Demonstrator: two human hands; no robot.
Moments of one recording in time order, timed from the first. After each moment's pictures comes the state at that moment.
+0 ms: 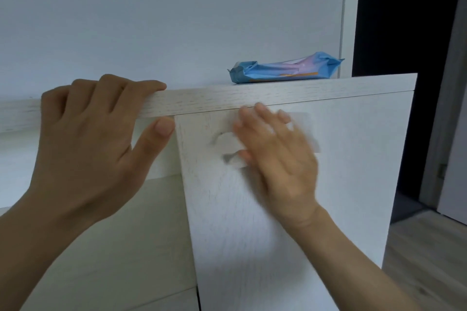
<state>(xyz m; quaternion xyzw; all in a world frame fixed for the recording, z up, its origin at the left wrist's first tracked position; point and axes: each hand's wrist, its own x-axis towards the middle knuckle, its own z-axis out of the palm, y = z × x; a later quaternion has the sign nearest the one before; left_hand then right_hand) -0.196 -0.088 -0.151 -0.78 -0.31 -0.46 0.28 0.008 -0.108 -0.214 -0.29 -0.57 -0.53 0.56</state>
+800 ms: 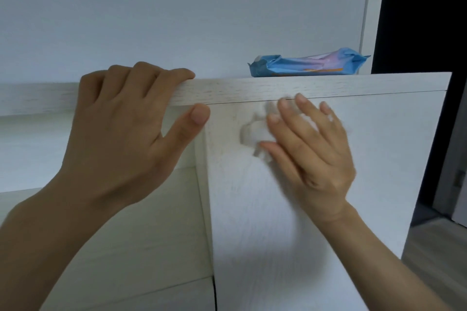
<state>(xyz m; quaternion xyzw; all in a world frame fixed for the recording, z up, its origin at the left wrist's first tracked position) -0.200 -0.100 -0.150 -0.79 -0.33 -0.43 0.29 0.024 -0.105 -0.218 -0.28 -0.57 -0.57 0.53</state>
